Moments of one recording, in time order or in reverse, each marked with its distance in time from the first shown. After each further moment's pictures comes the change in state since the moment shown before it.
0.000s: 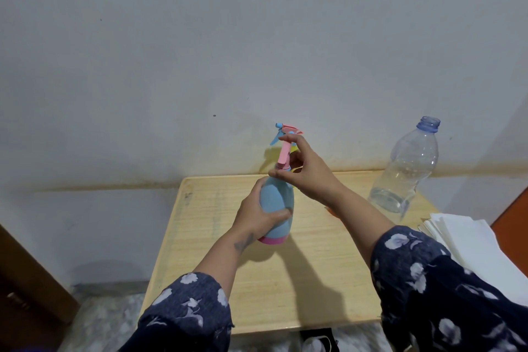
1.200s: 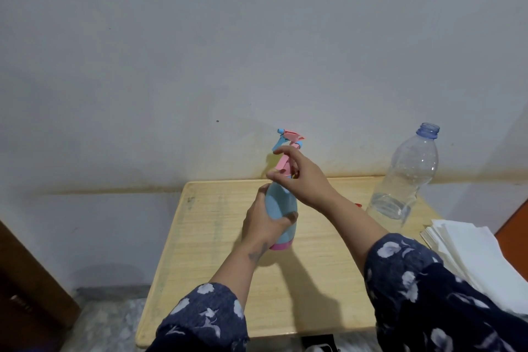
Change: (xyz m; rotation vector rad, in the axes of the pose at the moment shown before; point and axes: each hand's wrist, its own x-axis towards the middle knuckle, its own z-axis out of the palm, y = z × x) left_hand 0.000 -0.001 0.022 0.069 0.153 -0.075; right_hand -0.002 -0.009 0.009 -0.110 0.013 -0.003
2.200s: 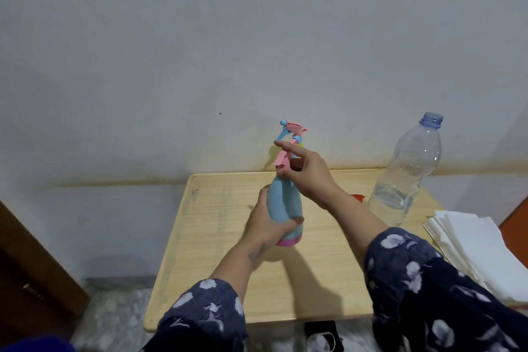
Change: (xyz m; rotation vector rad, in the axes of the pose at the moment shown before) left_hand -0.016 -0.016 -0.001 -0.044 -0.097 -0.077; right_hand -0.005 0.006 0.007 0.127 0.043 0.102
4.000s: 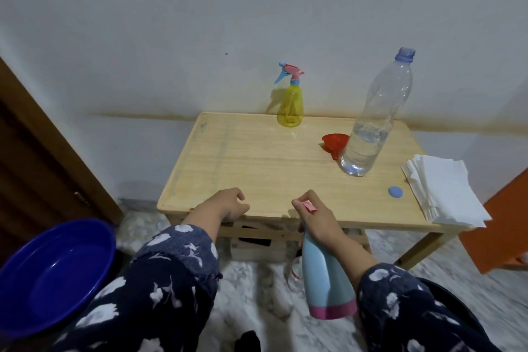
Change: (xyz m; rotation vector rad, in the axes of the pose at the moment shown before) left_hand -0.118 -0.055 -0.009 0.640 -0.209 -0.347; right_hand -0.217 0.112 -0.022 -0.059 -0.217 0.341
